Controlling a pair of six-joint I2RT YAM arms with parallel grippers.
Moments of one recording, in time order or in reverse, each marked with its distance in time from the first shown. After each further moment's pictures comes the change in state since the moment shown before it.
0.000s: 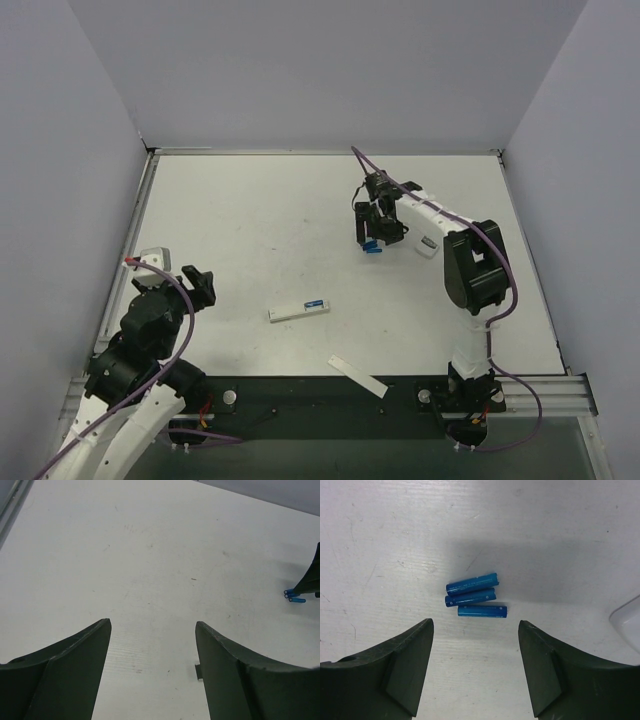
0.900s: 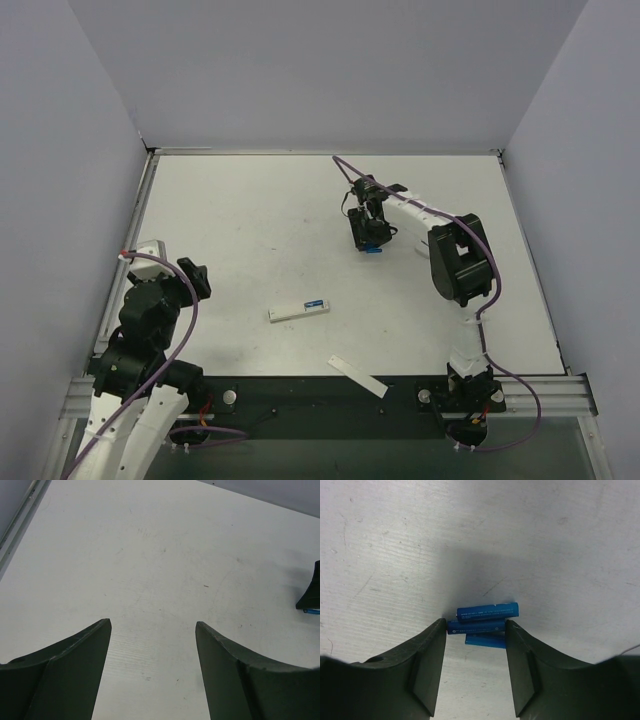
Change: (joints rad) left arm 0.218 0.042 -0.011 0.049 0.150 0.064; right arm 0.034 0.126 0.074 0.016 0.000 -0.140
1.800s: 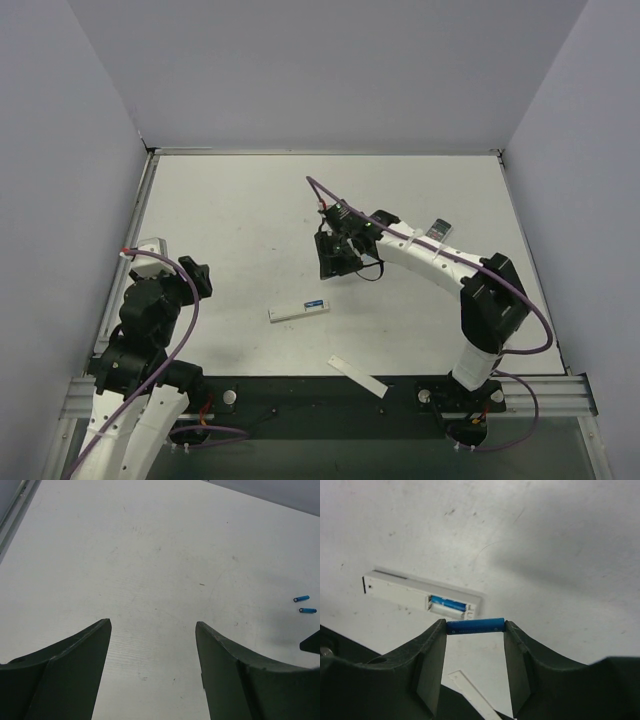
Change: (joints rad) left arm 0.032 0.019 0.000 0.018 0.056 0.001; right arm 0.268 -0.370 -0.204 -0.018 -0.112 0.247
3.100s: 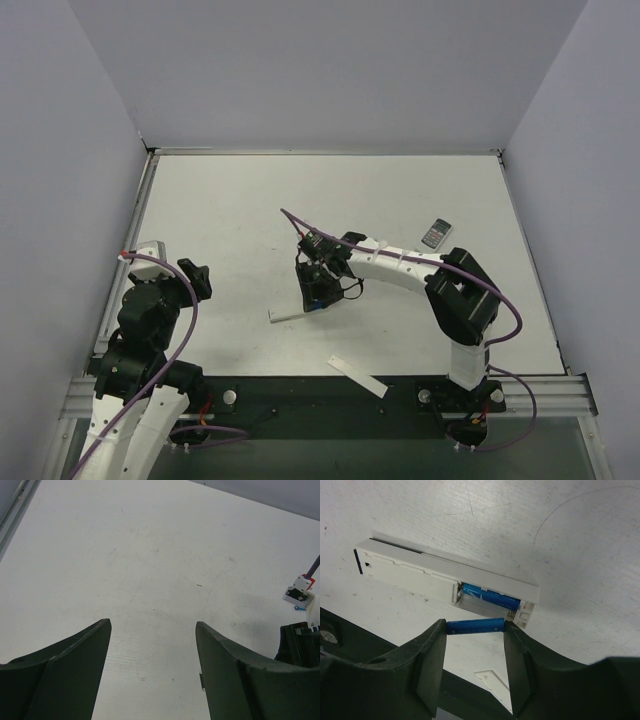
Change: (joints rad) left arm 0.004 -0.032 -0.010 -0.001 0.011 -0.001; right arm 0.180 0.133 -0.050 0.041 -0.106 0.154
